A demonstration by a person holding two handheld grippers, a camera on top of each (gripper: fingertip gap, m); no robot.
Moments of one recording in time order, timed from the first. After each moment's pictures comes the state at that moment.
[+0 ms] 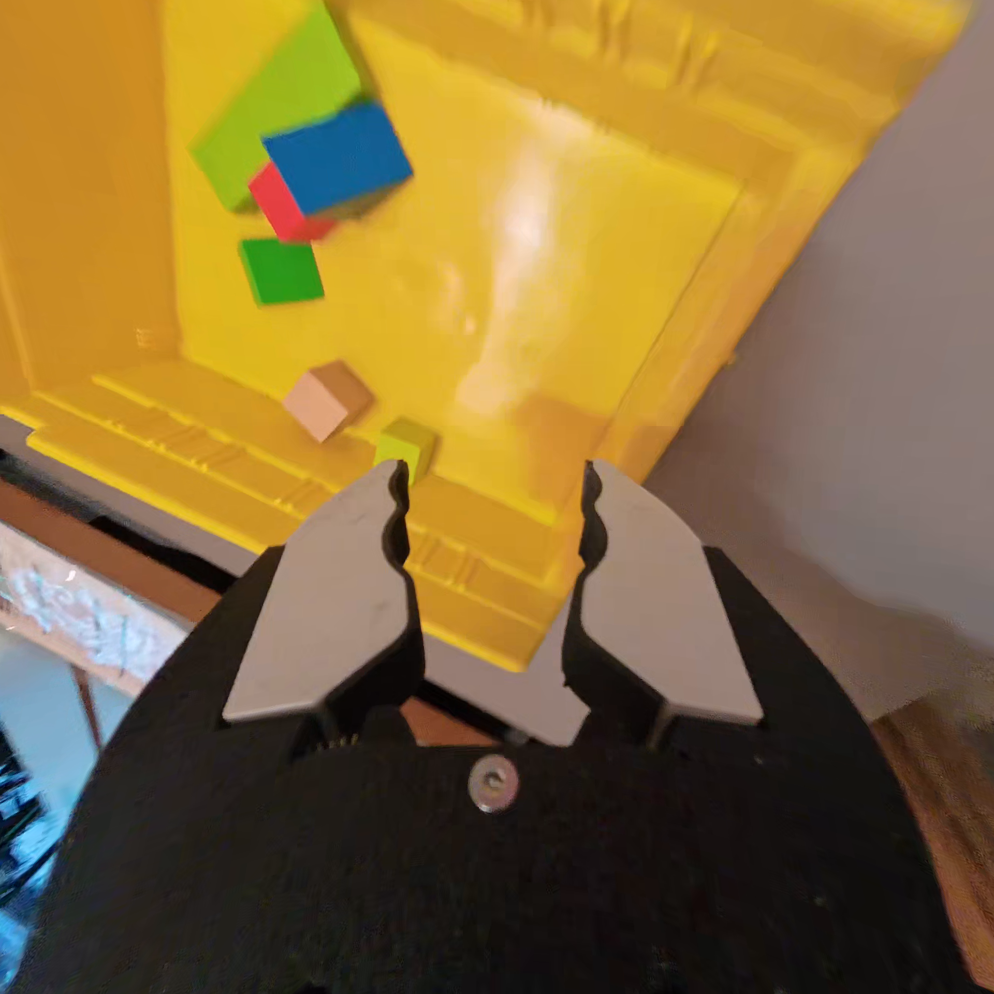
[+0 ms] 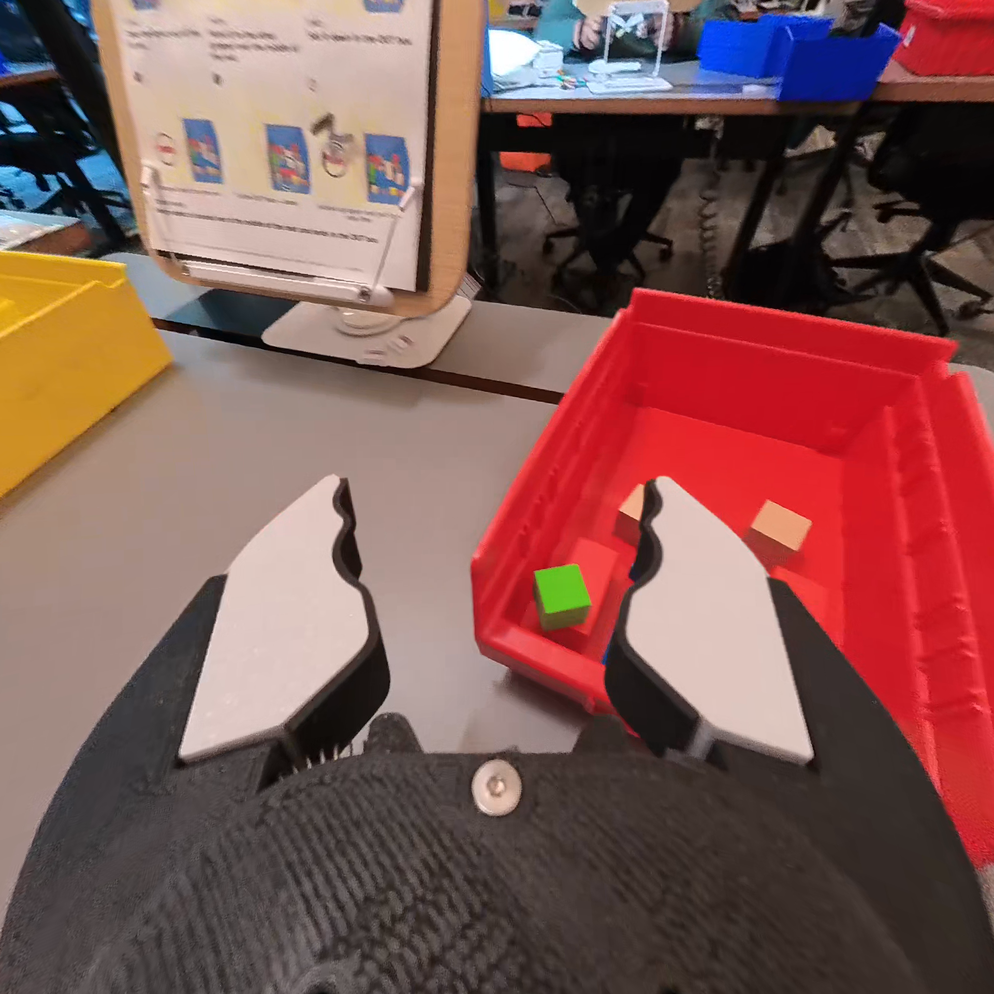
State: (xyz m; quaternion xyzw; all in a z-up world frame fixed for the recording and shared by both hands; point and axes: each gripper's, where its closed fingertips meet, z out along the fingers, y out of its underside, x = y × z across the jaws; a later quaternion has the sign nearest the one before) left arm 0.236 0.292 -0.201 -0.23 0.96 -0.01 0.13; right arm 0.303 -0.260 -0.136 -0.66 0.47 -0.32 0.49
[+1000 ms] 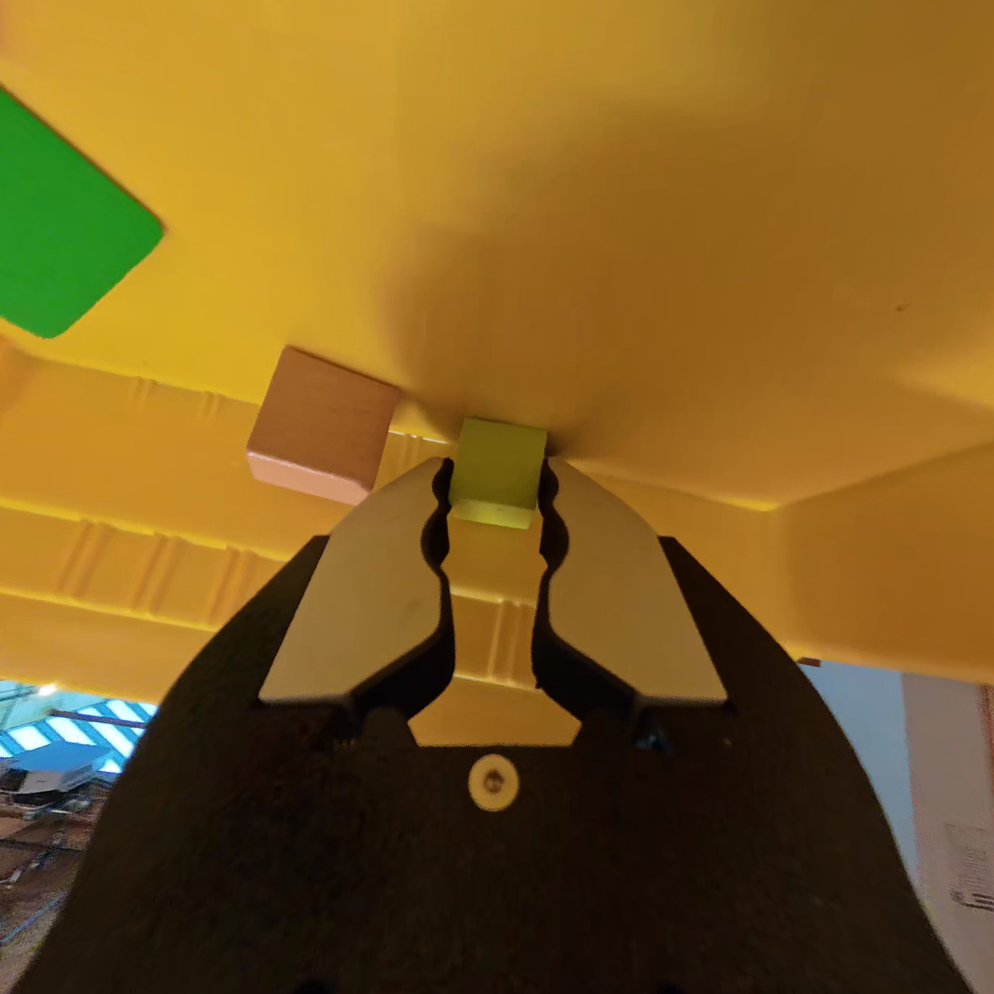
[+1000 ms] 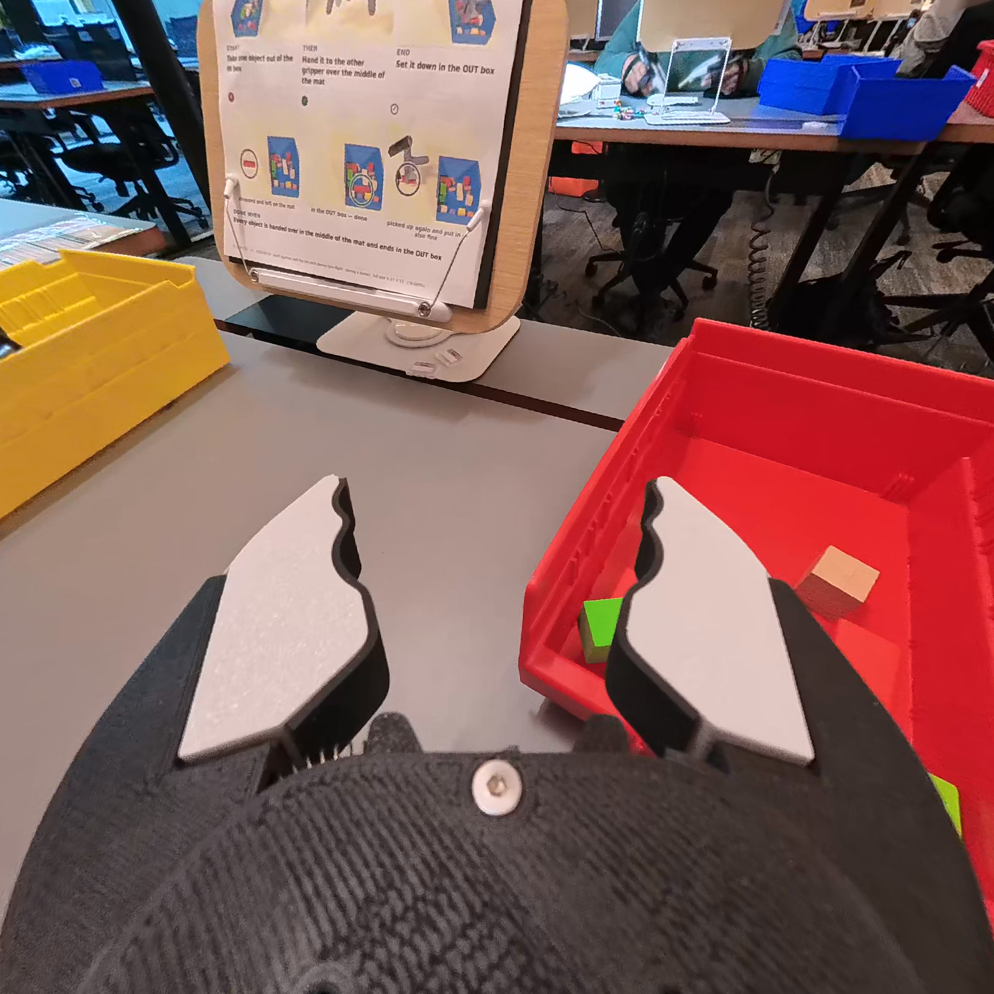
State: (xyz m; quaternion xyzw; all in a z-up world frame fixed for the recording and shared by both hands) left arm 0.289 0.376 -0.288 -0.12 0.93 0.35 0.05; right arm 0.301 -0.232 -0.132 -0.67 0.43 -0.31 0.52
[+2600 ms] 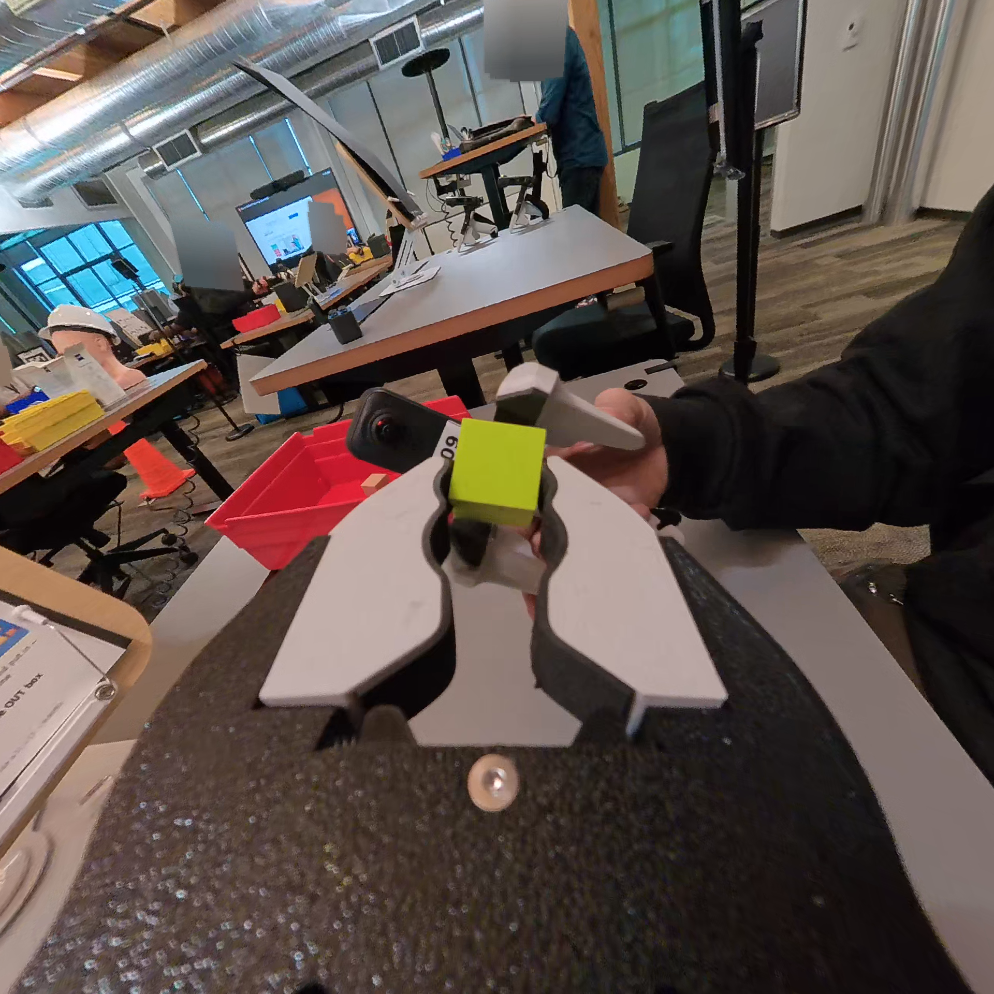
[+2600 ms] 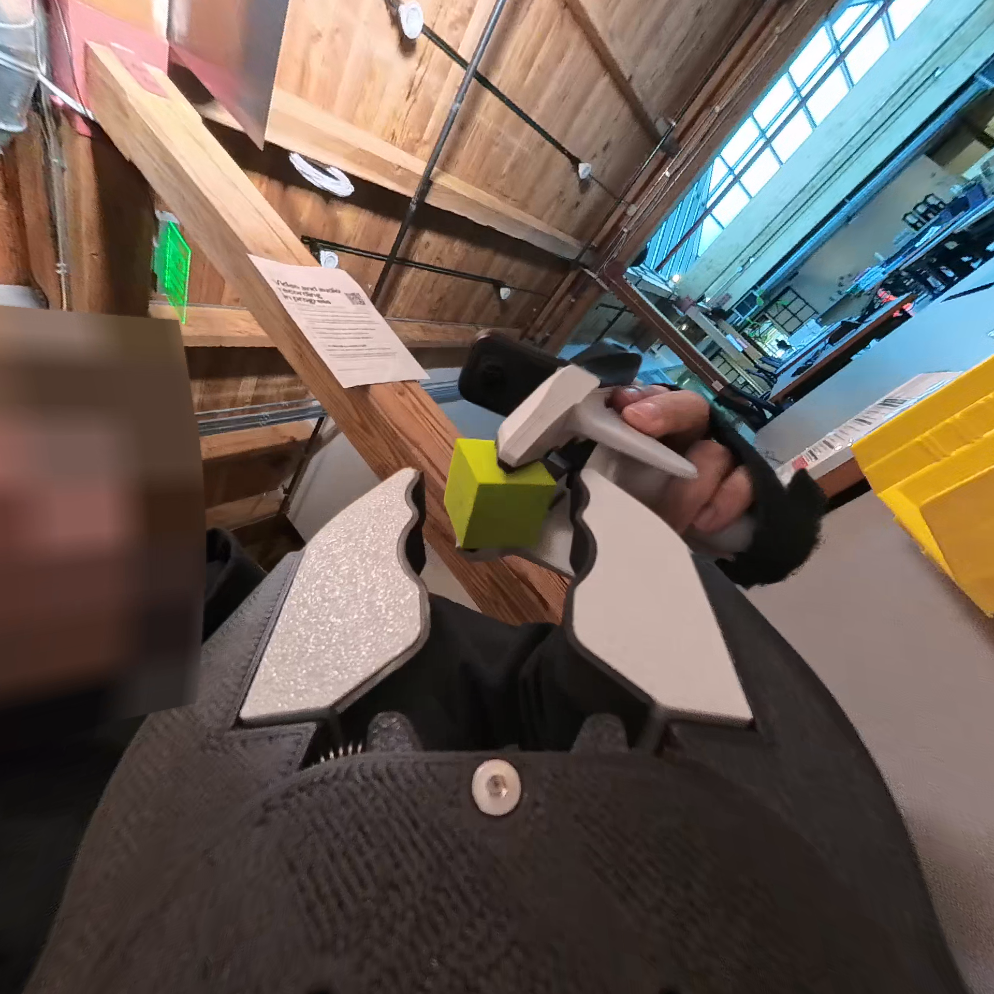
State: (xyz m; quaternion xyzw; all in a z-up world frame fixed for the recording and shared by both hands) left arm 0.141 -0.056 -0.059 0.07 0.72 -0.67 0.13; right arm 0.136 -0.025 -0.045 -0.45 0.14 0.46 0.75
